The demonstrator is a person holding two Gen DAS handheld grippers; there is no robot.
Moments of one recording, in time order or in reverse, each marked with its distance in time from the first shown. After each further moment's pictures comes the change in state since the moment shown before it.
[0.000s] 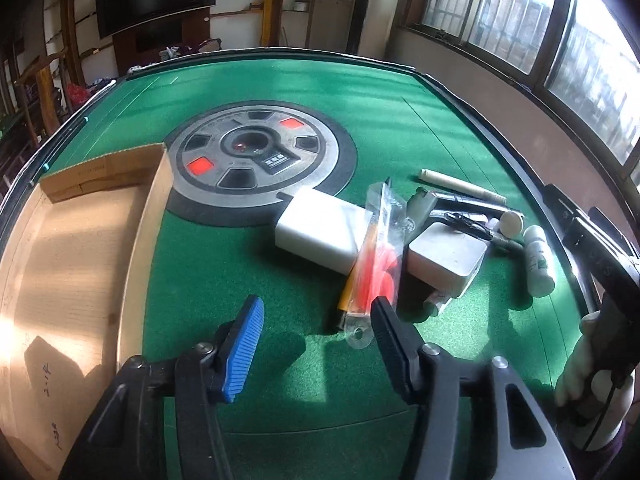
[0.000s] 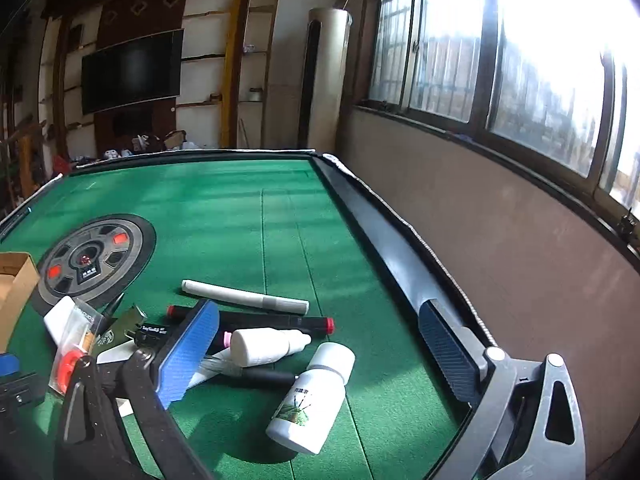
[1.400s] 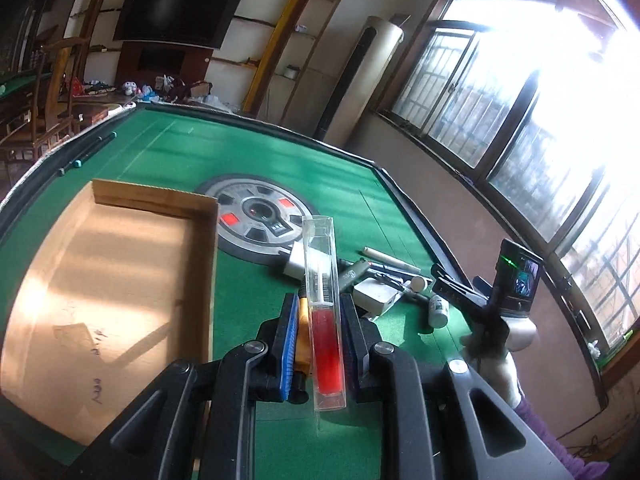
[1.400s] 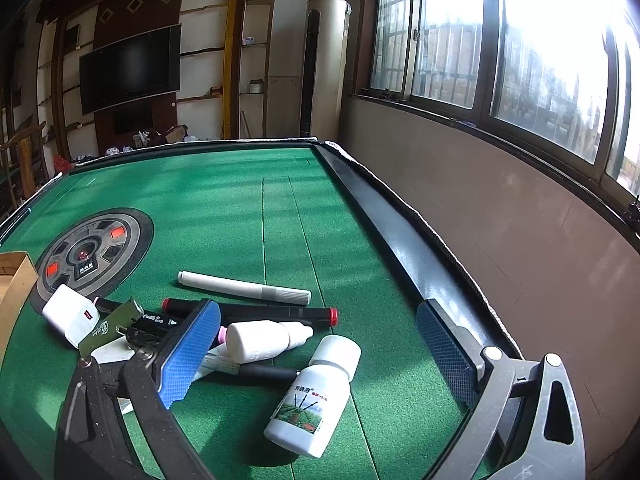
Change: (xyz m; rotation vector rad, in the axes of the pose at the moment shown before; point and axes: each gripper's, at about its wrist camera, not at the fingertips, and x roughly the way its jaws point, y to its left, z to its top) left arm -0.149 0.079 -0.041 -0.162 -0.278 -0.235; right arm 0.011 0.004 -0.009 -0.005 0.055 -0.009
